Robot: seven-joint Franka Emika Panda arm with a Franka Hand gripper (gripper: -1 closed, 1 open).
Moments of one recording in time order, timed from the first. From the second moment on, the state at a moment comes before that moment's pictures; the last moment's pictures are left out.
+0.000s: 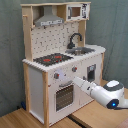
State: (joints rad) arm -0.48 -1.47 1.61 -2.31 -0.30 2.52 0.08
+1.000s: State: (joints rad) arm -0.41 -1.47 1.56 -2.37 -0.30 2.59 -0.23
